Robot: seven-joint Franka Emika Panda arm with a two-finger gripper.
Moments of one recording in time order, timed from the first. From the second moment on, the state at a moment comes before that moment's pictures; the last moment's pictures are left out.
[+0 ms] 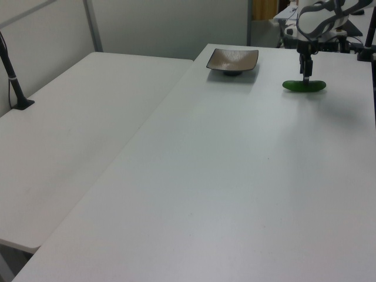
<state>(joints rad) -0.33 0.34 -0.17 -1.84 0.00 2.17 -0.86</state>
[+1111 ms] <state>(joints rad) -0.34 0.36 -0.17 -1.90 -0.01 2.27 -0.90</state>
